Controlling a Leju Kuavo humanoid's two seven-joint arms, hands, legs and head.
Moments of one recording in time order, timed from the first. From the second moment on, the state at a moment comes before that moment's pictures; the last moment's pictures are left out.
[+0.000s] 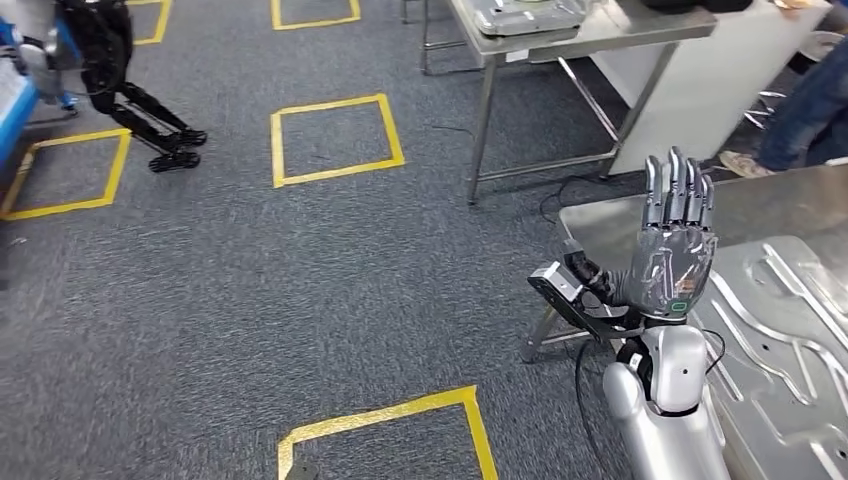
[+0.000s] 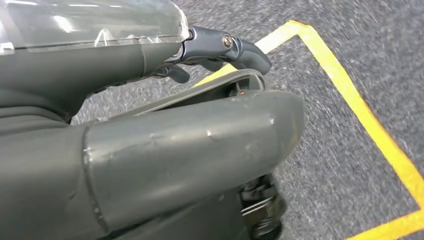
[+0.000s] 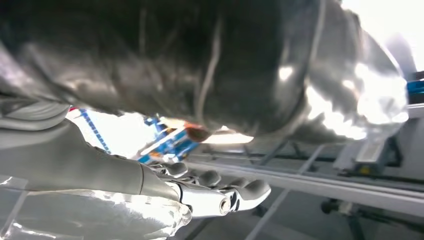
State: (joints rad) left arm -0.12 -0.25 0.59 -0.22 -0.94 0.26 -0.35; right arm -0.24 -0.06 0.07 -1.68 1.31 -0.65 0.06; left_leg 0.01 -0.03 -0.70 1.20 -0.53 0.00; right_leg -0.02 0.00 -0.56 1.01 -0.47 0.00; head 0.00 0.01
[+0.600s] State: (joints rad) left arm -0.12 -0.25 0.59 -0.22 -0.94 0.27 -0.35; right arm -0.23 -0.05 0.07 -1.68 1.32 -0.65 0.06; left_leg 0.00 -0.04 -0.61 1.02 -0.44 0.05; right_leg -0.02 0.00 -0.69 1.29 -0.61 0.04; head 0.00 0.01
